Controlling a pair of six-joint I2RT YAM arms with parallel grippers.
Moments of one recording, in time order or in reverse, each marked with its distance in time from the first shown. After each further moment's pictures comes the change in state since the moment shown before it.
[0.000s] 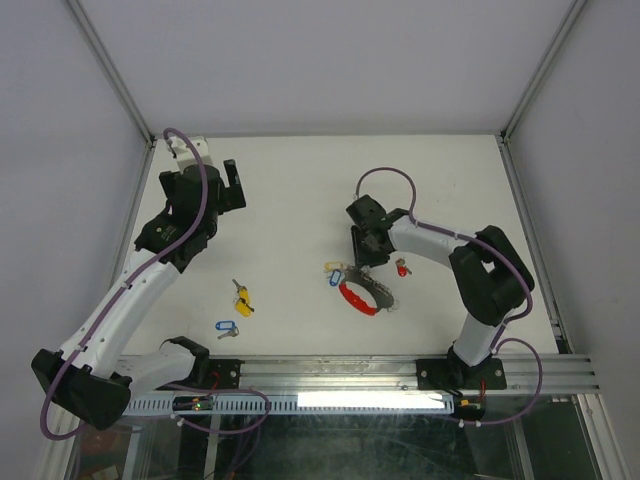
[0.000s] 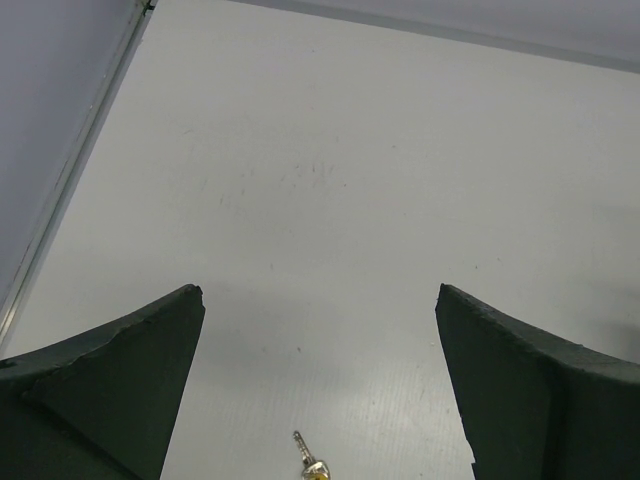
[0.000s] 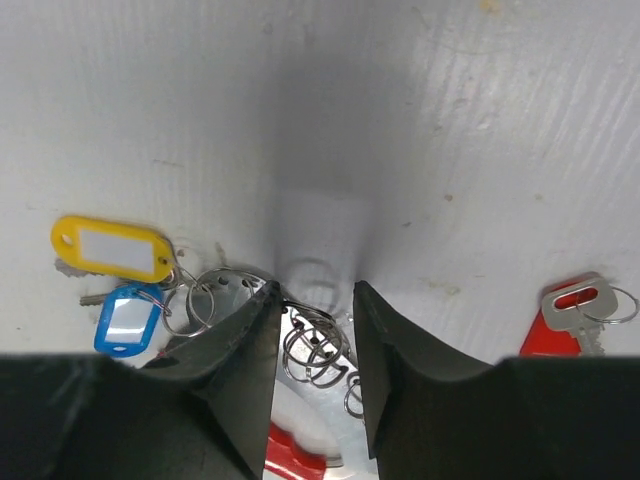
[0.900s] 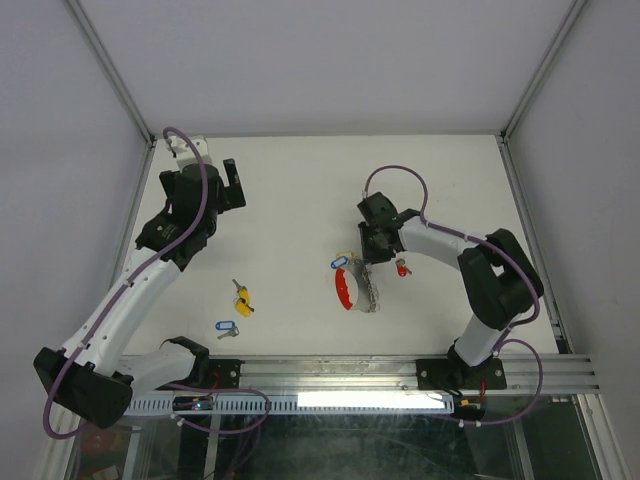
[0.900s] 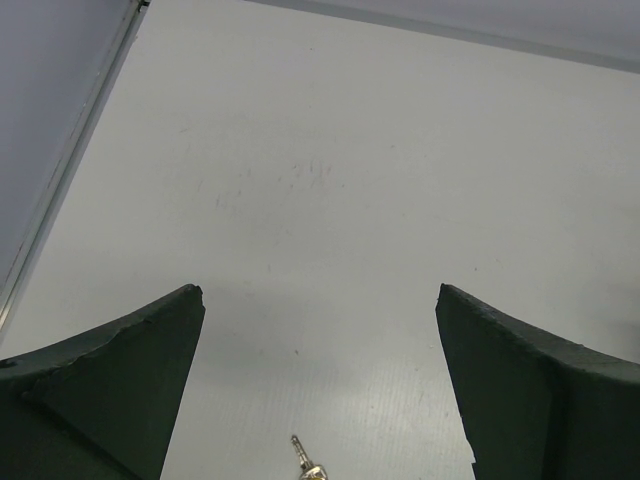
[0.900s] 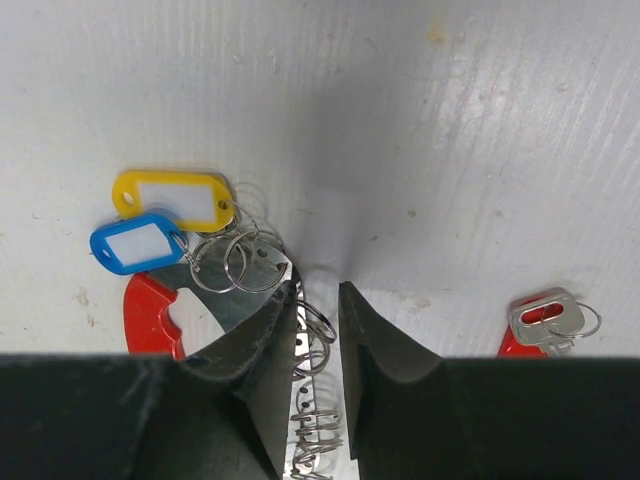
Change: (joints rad) left arm 0.019 0.010 -0.010 0.021 0.028 0.002; right arm -0.064 -0.045 -0.060 0.071 -0.041 -0.026
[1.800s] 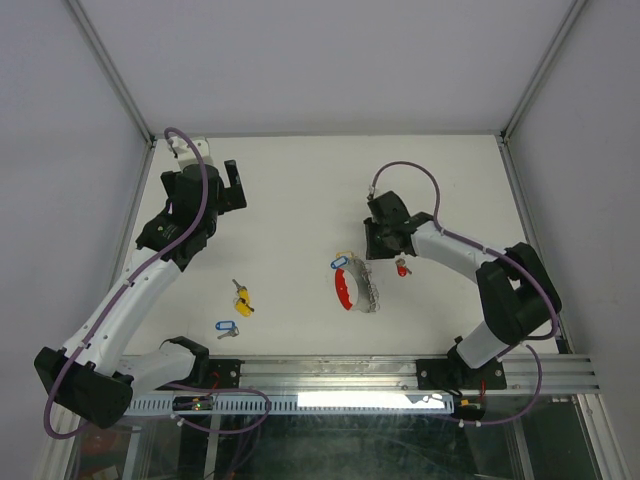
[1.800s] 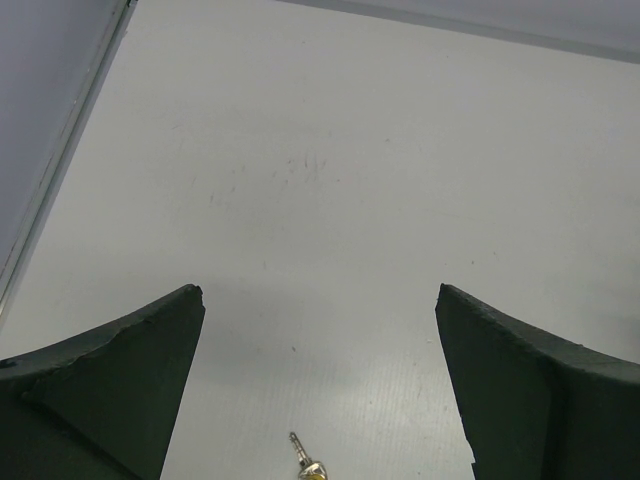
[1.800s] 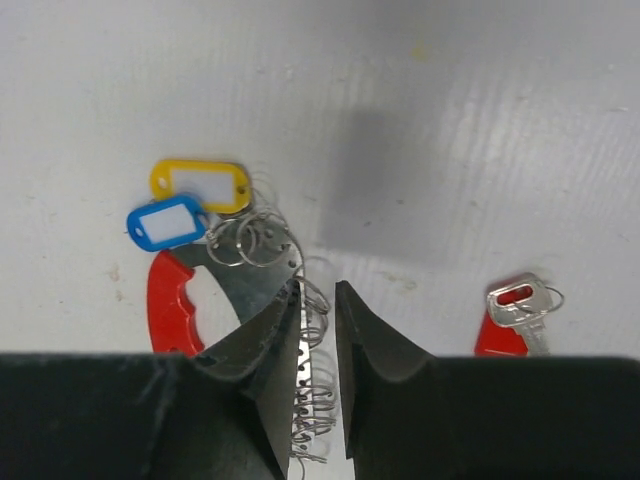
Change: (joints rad) left arm 0.007 0.000 -0.007 0.001 0.021 0.002; right arm -0.014 -0.121 -0.060 0.063 -0.033 -0.031
